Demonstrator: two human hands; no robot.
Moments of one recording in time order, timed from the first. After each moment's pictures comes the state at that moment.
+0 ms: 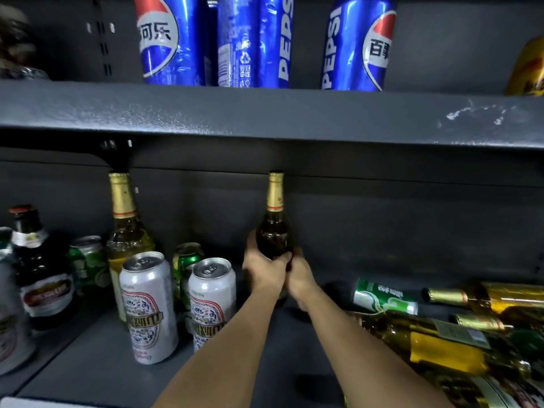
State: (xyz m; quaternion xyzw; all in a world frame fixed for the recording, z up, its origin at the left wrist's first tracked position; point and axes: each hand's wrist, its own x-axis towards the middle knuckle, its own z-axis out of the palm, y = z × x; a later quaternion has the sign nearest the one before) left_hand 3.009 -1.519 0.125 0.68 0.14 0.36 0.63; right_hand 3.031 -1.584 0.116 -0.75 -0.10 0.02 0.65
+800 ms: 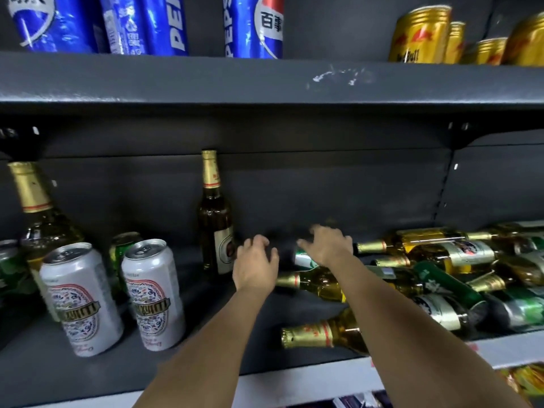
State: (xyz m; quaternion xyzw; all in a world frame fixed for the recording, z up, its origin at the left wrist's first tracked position) left_hand 2.977 -1.594 0.103 0.91 0.03 0.24 0.32; right_hand 3.011 -1.743 0.145 -0.99 0.00 -0.09 0.12
